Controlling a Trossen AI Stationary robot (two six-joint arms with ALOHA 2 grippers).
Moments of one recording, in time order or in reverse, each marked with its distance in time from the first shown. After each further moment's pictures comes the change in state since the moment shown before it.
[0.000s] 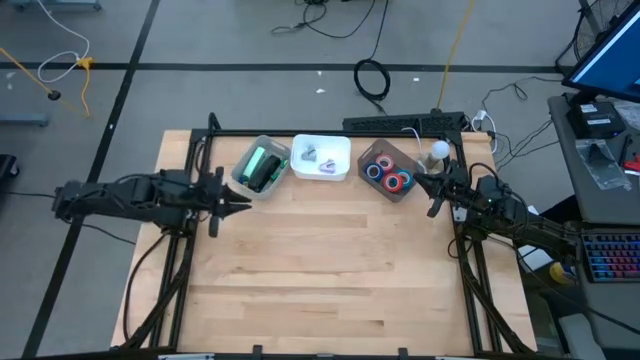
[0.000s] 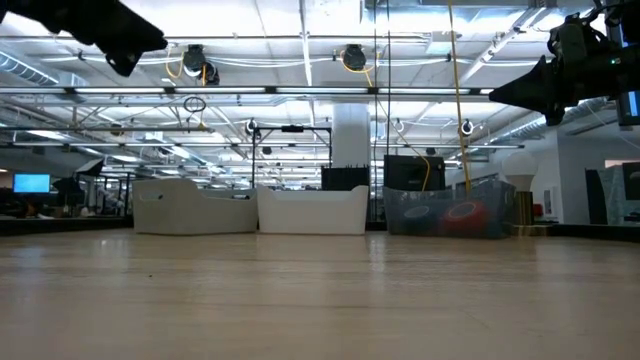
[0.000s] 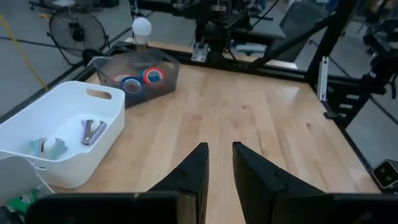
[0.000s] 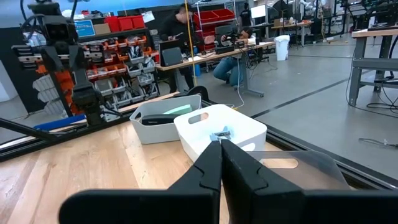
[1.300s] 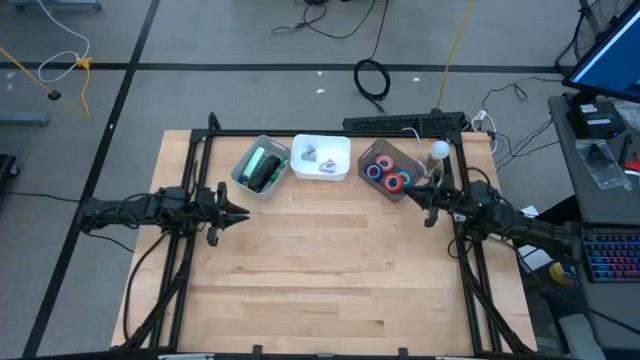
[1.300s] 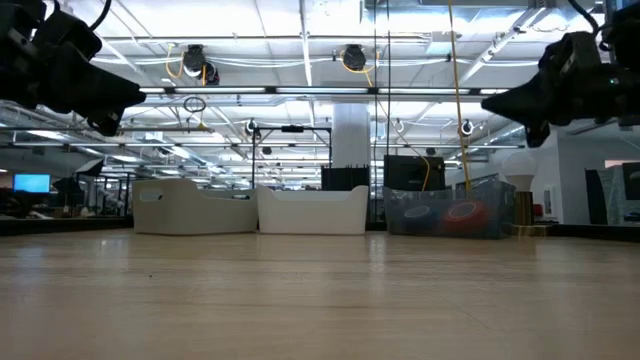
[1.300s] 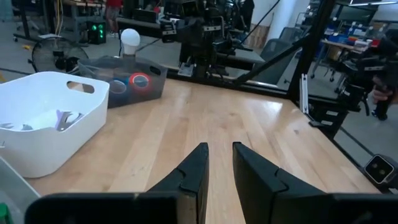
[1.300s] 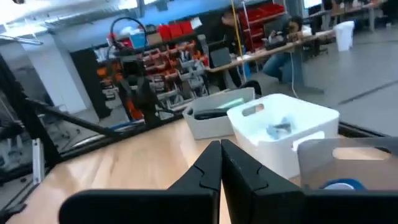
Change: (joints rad) left arm -0.001 -0.468 -0.468 0.188 0.052 -0.031; right arm 0.000 -0.001 -0.158 0.179 -0.208 0.114
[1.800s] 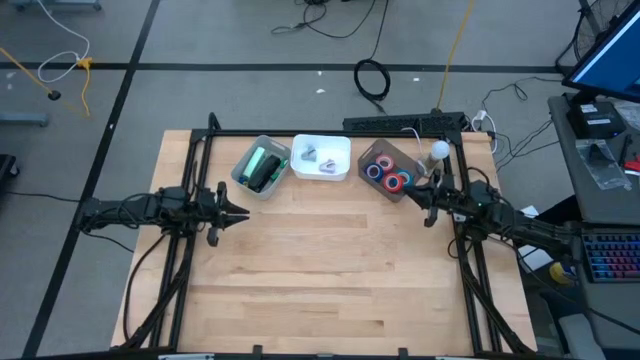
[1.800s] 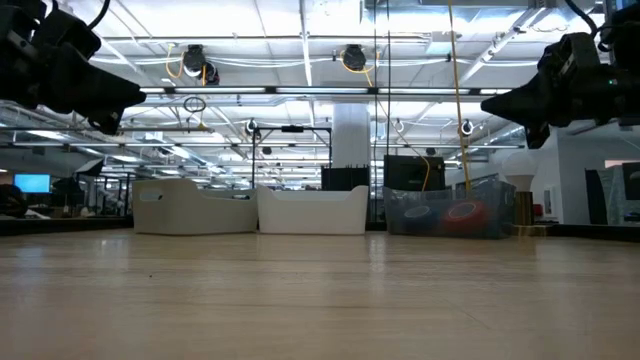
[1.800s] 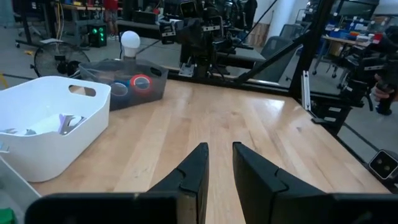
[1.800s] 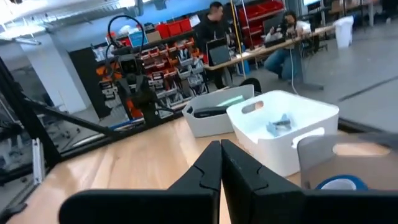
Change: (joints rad) left arm 0.000 0.000 0.000 -0.001 -0.001 0.027; right arm 0.000 0.006 -0.007 0.044 -0.003 -0.003
